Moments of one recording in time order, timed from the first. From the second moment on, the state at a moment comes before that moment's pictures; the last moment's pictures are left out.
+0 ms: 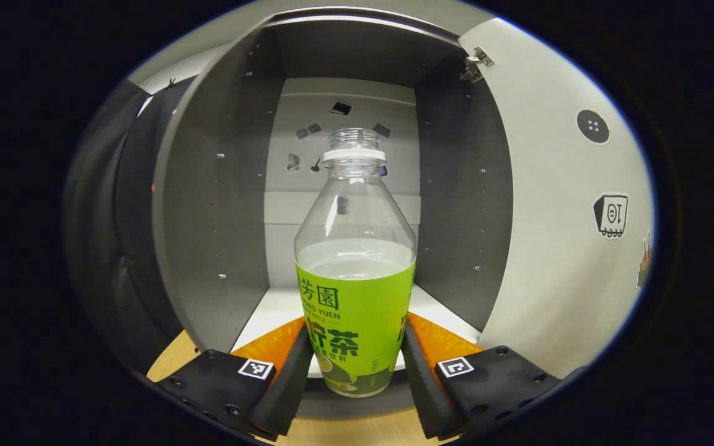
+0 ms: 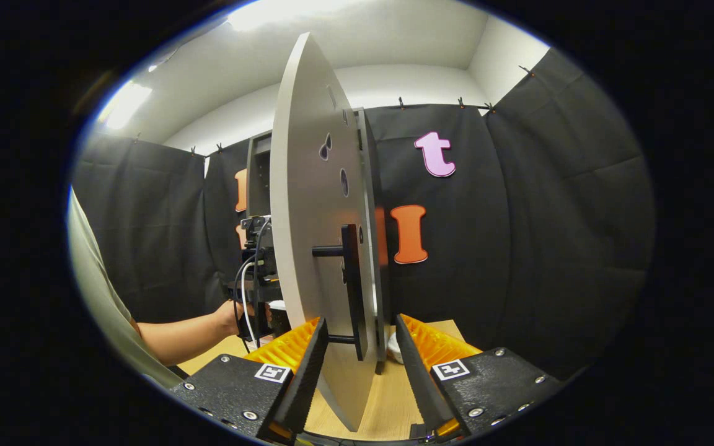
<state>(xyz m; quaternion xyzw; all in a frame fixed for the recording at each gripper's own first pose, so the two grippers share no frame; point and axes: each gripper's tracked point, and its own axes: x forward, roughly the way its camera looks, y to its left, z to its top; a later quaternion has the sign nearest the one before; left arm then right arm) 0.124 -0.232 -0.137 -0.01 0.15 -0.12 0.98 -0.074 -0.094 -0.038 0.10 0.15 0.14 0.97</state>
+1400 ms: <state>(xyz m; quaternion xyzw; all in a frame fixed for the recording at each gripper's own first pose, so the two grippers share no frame) -0.036 -0.050 -0.197 0.02 0.10 -0.02 0.99 -0.091 -0.104 -0.029 0.08 0.09 0.03 0.99</state>
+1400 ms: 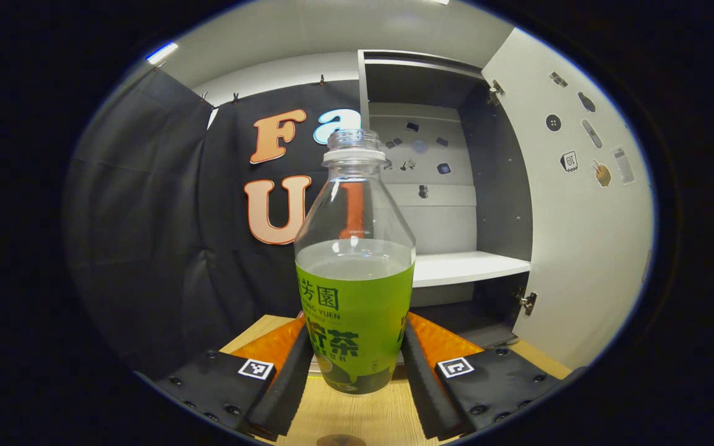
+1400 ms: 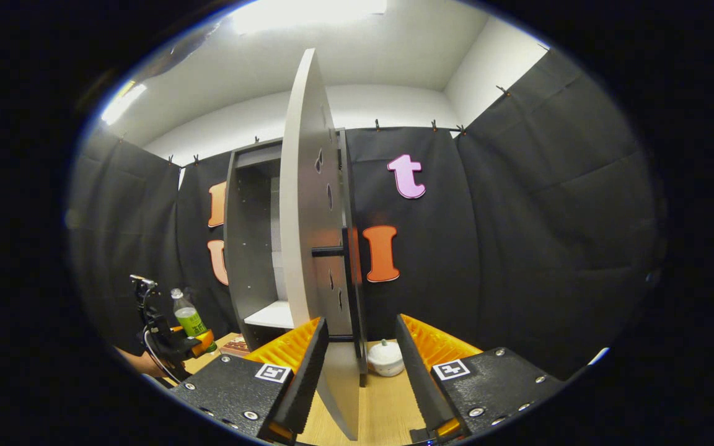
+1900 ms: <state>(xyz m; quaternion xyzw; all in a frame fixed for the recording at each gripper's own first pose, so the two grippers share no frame) -0.099 -0.029 -0.295 0.04 0.16 -0.01 0.99 -0.096 -0.106 -0.040 0.09 0.10 -0.01 0.99</state>
